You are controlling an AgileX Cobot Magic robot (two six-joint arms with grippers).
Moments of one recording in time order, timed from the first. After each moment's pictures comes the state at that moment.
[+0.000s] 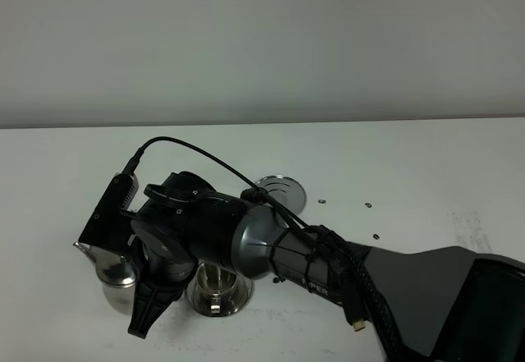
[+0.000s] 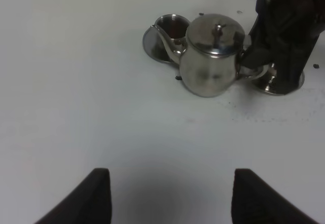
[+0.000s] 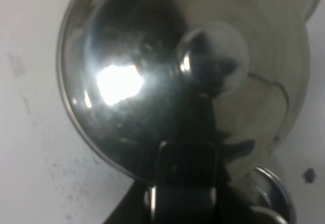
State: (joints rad) left arm 0.05 0.00 -0.51 -0.14 1.05 0.12; right arm 0.95 2.34 -2.00 -0.14 0.92 -0.26
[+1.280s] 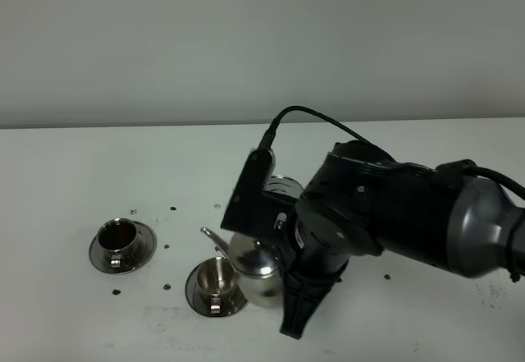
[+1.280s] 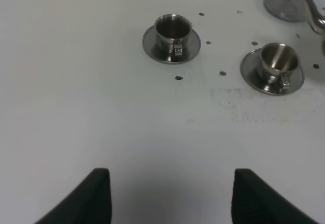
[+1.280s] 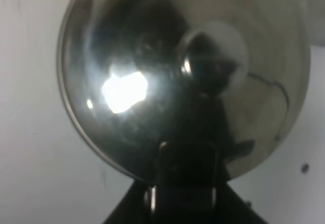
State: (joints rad) left arm 0.05 0.00 -0.51 -0.14 1.05 0.12; right arm 0.82 1.78 -1.31 -0.24 0.90 -0.32
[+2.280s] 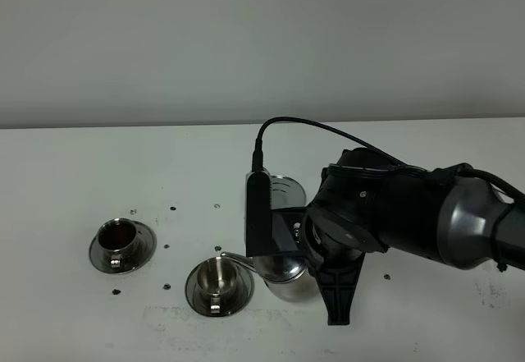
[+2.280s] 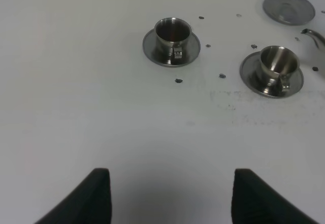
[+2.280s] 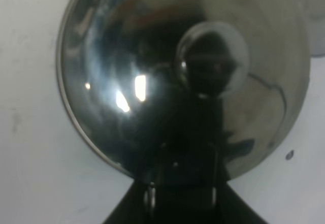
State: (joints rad) left arm 0.05 -0.01 -0.51 -0.14 1.05 0.12; right arm 0.76 1.85 -1.31 -0.36 0.85 -0.60
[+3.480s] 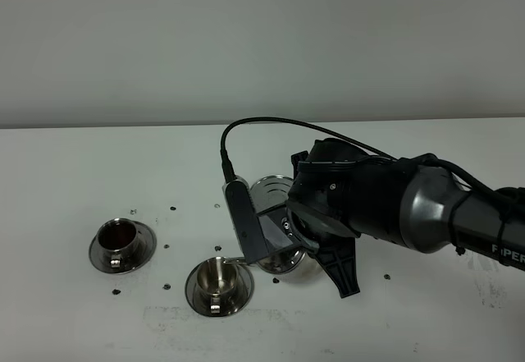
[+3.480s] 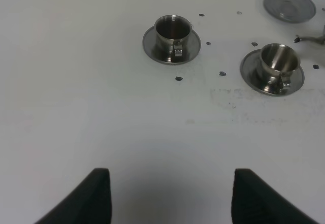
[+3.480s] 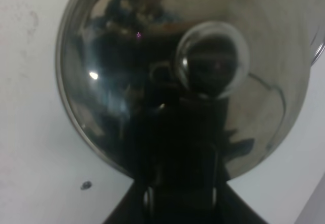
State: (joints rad) left arm 0.05 0.00 -0.51 -0.14 1.05 0.12; right arm 0.76 1.93 -1.42 -0.48 0.88 -0.84
